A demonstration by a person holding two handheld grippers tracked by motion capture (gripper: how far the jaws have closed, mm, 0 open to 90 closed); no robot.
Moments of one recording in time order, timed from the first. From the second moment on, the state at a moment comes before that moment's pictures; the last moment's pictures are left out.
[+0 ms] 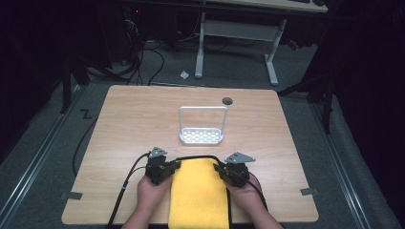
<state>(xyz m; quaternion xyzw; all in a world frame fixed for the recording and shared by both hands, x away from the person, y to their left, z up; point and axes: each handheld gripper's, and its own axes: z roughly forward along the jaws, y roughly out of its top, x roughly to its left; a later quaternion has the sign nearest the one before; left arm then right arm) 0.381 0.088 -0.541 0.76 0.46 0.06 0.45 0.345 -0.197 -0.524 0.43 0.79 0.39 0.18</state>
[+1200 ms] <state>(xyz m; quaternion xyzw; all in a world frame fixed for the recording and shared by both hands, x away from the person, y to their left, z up) 0.376 0.091 -0.421 0.70 0.39 0.17 0.57 0.349 -0.200 -0.426 0.38 0.72 0.50 0.29</state>
